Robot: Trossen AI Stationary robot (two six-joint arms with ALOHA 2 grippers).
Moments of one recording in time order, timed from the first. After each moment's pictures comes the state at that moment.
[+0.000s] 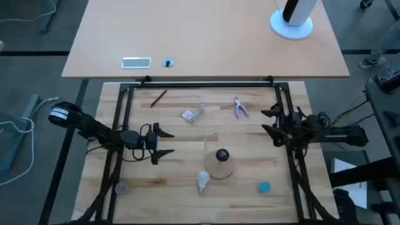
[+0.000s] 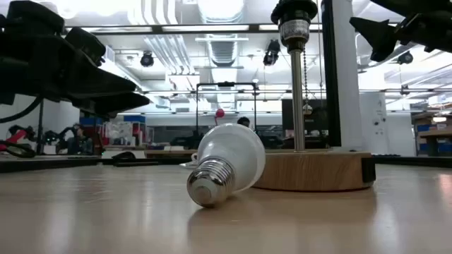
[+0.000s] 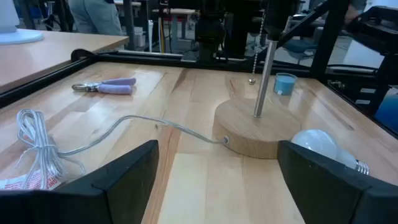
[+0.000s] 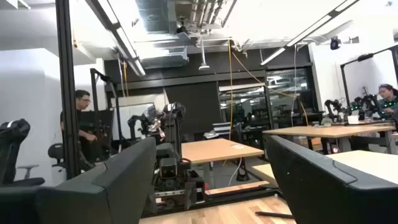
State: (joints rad) left arm -0.22 1.23 0.02 1.10 -0.25 -0.11; right arm -0.01 0.10 0.03 0.50 0.10 0.06
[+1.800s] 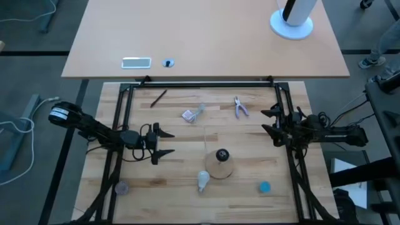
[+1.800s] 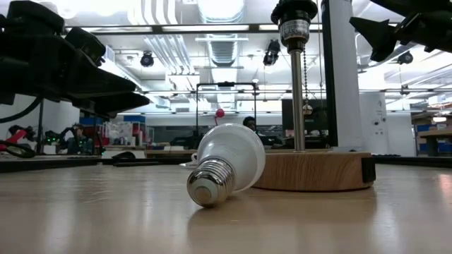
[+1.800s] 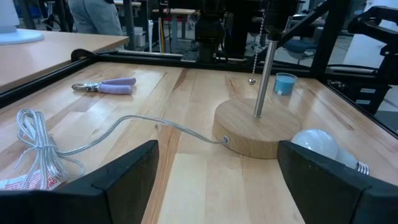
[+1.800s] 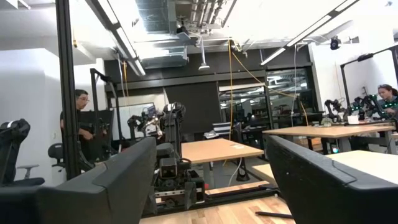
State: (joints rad) left arm -0.22 1.23 0.02 1.10 -0.26 -0.11; right arm -0.01 0.10 0.03 0.50 0.10 0.06
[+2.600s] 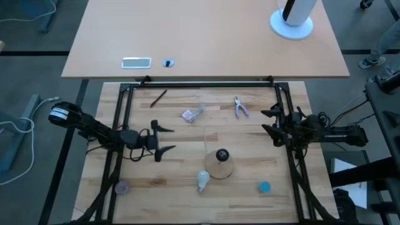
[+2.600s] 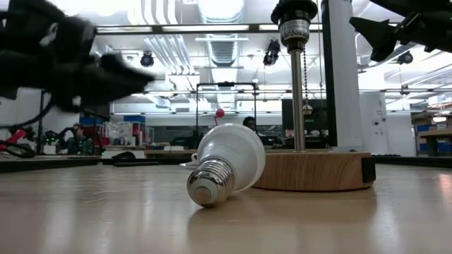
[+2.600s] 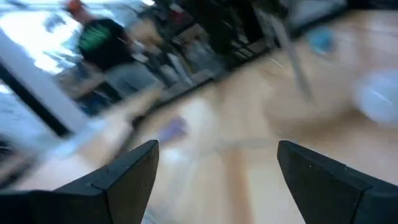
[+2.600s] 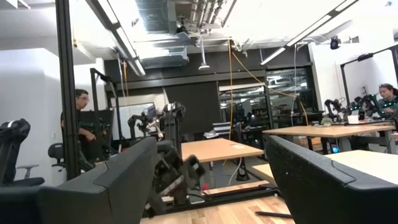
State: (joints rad) left arm -0.21 1.23 0.06 1.16 -0.37 0.50; right arm -0.01 0.10 0.03 0.50 0.11 0.06
